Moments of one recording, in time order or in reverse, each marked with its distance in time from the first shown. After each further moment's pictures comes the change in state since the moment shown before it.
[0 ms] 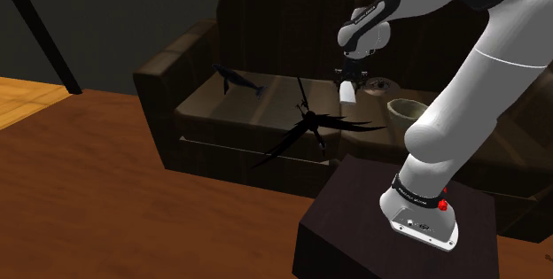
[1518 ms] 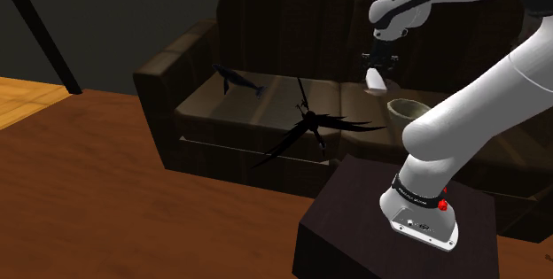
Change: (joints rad) arm -0.086 -0.294 -0.060 -0.048 -0.111 -0.233 -0.077
